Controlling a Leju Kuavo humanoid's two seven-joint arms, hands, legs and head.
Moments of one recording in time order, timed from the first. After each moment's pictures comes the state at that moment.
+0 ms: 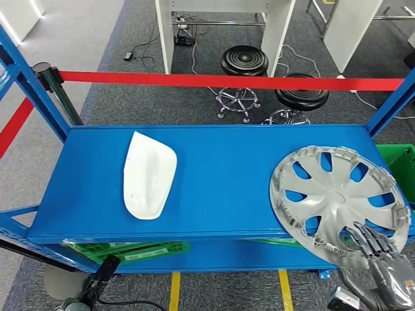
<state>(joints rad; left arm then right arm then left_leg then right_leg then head) -0.06 -0.10 0.64 -0.21 -1.02 0.08 -0.43 0.40 -0.47 -0.09 -1.62 0.95 -0.25 -0.30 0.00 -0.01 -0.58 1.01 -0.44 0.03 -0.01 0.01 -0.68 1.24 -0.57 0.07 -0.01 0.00</state>
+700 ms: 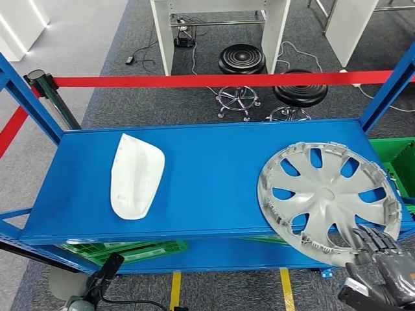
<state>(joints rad) -0.08 -0.10 0.64 -0.21 -1.03 0.07 -0.43 0.35 -0.49 -0.15 -1.53 0.90 -0.12 -0.32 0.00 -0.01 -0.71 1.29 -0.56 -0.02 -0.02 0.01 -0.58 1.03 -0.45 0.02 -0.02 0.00</state>
